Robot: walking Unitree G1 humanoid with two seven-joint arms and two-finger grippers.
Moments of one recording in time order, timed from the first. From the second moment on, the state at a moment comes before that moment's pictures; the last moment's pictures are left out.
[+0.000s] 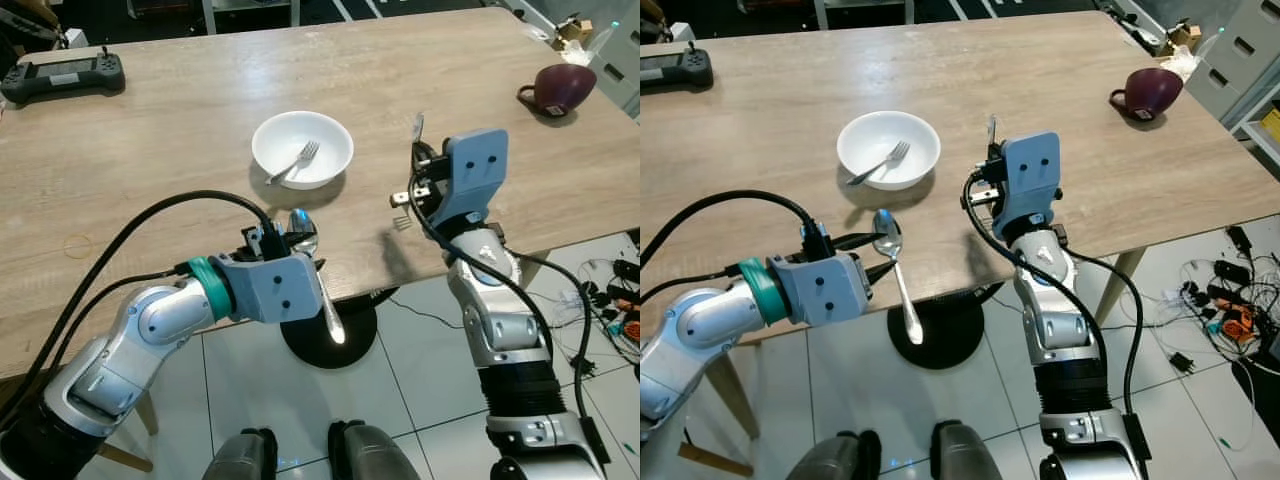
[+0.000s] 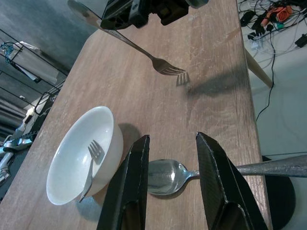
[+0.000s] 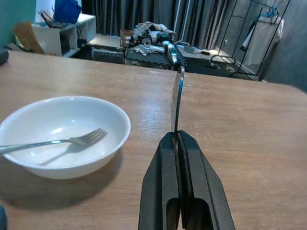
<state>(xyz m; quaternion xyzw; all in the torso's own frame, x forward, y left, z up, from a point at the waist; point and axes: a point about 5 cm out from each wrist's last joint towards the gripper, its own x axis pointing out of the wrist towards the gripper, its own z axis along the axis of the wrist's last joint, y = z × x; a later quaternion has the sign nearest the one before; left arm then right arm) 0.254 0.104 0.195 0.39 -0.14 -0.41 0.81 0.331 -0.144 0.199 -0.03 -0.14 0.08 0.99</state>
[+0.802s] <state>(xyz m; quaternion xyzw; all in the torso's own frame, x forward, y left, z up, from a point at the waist) 0.247 0.116 0.192 0.45 -0.15 -0.42 0.77 0.327 -0.164 0.238 0.15 -0.19 0.05 0.97</state>
